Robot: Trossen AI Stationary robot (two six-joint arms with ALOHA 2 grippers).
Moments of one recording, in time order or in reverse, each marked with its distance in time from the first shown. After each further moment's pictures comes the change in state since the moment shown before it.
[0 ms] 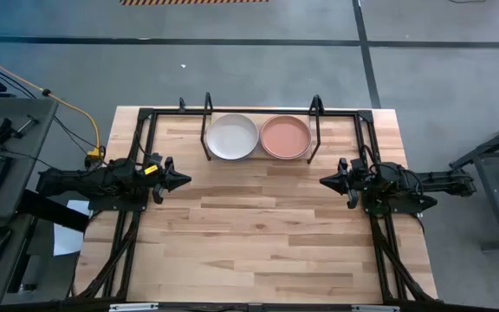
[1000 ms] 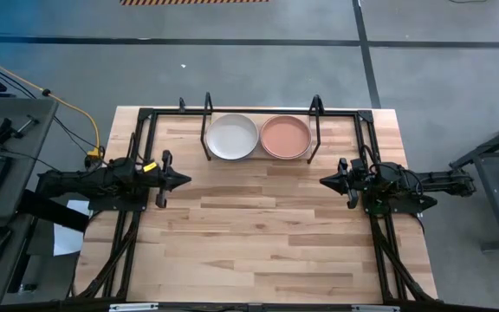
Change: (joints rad) left arm 0.029 -0.001 0.000 0.000 0.038 0.572; right arm 0.000 0.000 0.000 0.000 0.000 0.000
